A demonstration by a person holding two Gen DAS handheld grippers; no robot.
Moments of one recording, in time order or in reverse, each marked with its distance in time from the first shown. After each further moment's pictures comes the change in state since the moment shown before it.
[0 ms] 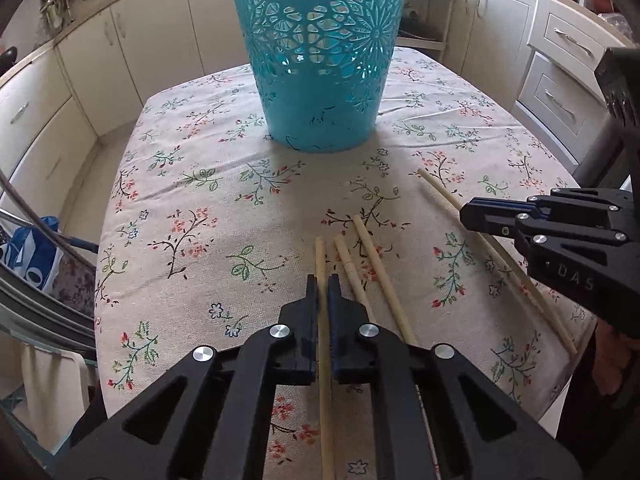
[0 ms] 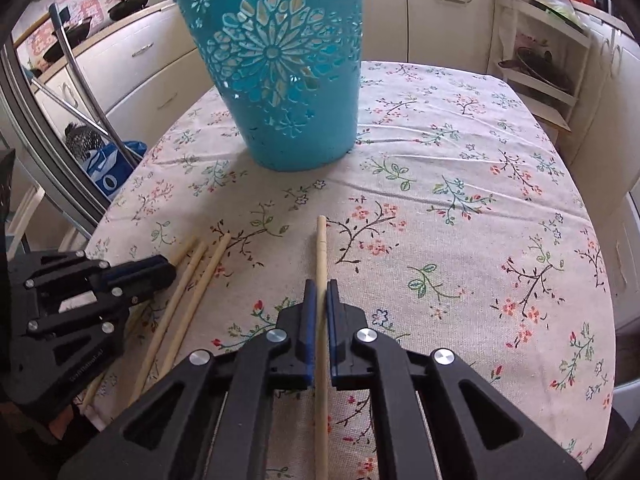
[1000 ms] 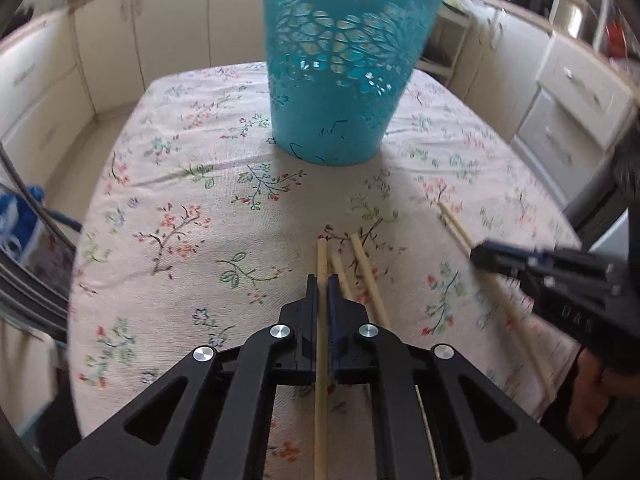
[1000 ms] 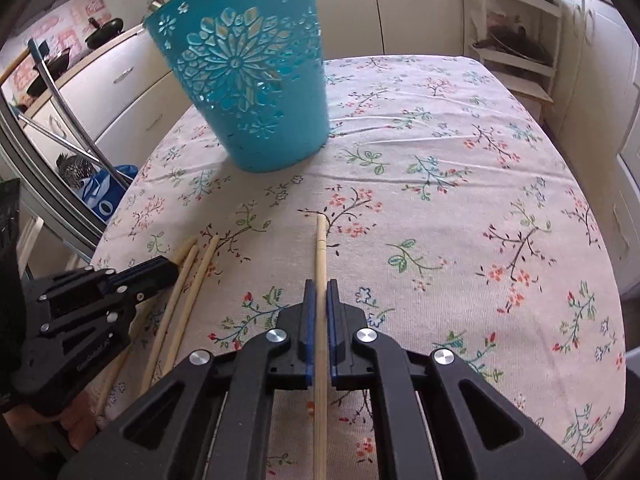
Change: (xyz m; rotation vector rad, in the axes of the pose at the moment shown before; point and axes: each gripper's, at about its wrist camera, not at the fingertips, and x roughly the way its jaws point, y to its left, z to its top) left arm 0.007 0.015 0.006 -0.168 -0.030 -0.091; right arm -0.006 -0.012 -0.010 0.115 -0.007 0.002
